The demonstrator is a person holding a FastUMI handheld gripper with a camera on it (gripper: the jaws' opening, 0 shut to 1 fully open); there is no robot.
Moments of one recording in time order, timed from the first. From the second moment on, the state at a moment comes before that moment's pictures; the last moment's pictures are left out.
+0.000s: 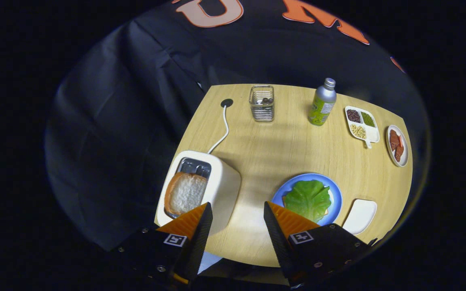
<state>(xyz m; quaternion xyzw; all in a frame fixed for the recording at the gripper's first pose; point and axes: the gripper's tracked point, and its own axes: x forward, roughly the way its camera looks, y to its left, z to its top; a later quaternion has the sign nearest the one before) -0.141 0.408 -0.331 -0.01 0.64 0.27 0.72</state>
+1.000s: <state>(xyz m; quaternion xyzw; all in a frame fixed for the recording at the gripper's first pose) -0.161 0.503 -0.356 -0.08 0.68 0.25 0.69</state>
